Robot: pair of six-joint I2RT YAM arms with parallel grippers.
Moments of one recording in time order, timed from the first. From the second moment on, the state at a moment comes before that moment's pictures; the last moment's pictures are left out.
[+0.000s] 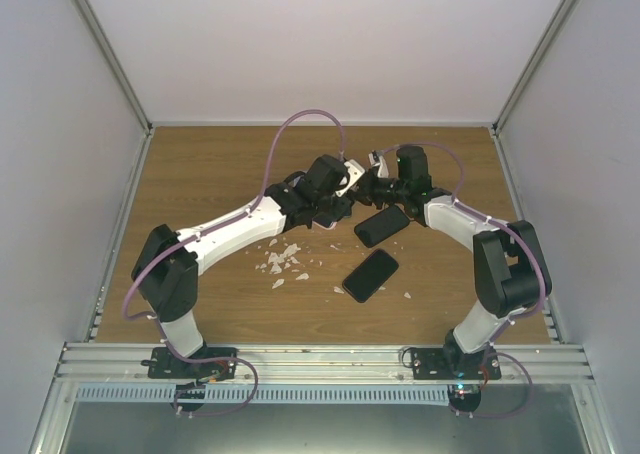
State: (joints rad) left arm -0.81 1.74 1.42 -0.41 -0.20 0.09; right arm 0.32 1.68 1.03 0.12 -0.80 0.87
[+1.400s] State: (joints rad) left arm -0.81 1.74 1.42 -0.40 -0.22 0.10; right arm 0.33 1.68 1.03 0.11 -0.76 0.84
